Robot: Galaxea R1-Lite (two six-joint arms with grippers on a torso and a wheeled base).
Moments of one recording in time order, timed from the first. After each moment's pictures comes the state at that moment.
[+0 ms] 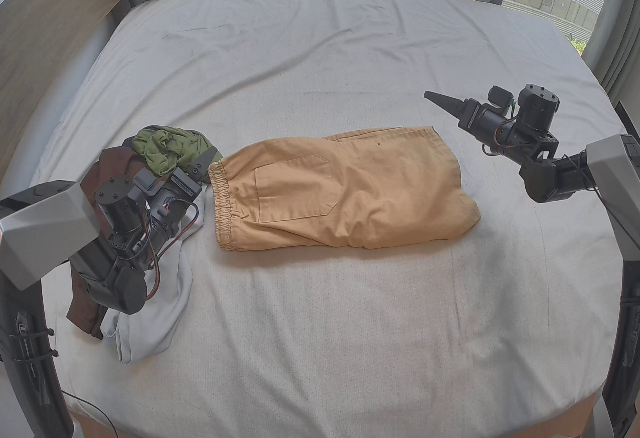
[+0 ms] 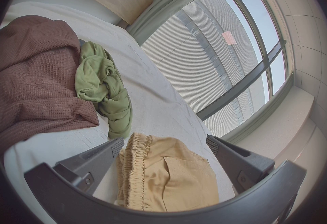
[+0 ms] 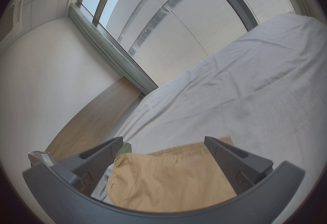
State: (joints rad) left arm -0.16 2.23 -0.84 -1.54 -0.13 -0.80; right arm 0.12 2.28 -1.60 -0.83 0.57 0.51
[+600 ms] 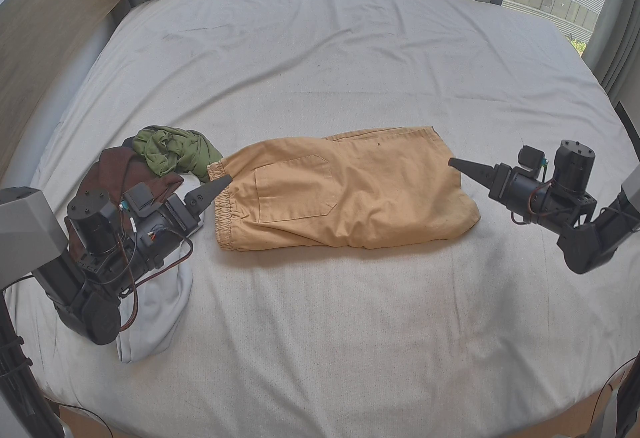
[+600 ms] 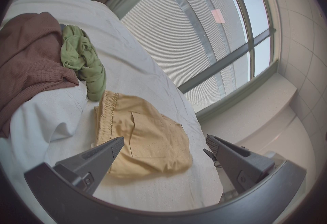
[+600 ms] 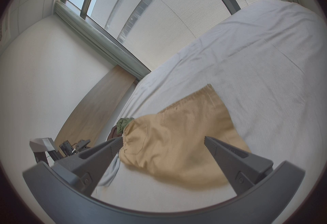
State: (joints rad) left arm -0.19 2.03 -0.55 -1.54 -0.40 -0.77; right arm 0.11 1.99 -0.85 -1.09 0.56 0.51
